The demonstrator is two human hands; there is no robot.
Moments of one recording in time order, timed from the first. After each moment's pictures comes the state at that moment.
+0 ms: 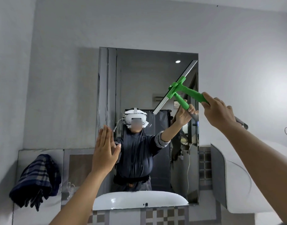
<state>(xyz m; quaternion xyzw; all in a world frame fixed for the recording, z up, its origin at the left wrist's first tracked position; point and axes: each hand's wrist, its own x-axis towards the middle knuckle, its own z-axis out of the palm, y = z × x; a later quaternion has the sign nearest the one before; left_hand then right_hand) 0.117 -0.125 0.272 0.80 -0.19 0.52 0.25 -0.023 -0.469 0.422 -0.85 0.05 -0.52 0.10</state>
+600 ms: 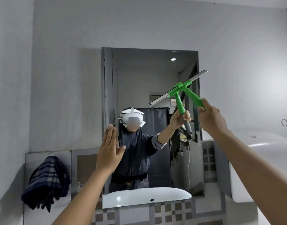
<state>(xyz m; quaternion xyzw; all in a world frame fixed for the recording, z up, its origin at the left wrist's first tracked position) 0.102 -0.111 0.277 0.81 -0.23 0.48 0.24 -0.022 -0.427 0.390 -0.82 0.07 -0.51 0.23</state>
